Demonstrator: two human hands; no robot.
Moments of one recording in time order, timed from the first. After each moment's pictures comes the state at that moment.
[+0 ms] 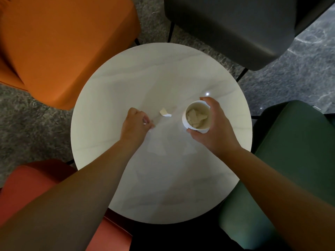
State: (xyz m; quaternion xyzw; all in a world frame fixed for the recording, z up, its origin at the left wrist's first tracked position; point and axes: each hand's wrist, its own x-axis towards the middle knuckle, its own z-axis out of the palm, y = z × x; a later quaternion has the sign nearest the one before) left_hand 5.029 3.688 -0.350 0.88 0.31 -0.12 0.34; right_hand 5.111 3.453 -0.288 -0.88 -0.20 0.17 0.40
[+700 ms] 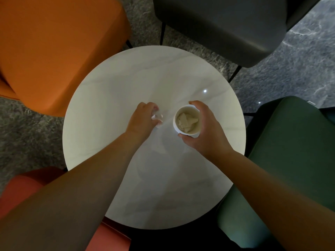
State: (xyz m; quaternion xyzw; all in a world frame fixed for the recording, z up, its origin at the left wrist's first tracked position) left_hand 5.080 3.664 -0.344 0.89 0.23 -0.15 0.35; right_hand 5.112 3.451 -0.289 -0.87 -0.20 0.19 0.42
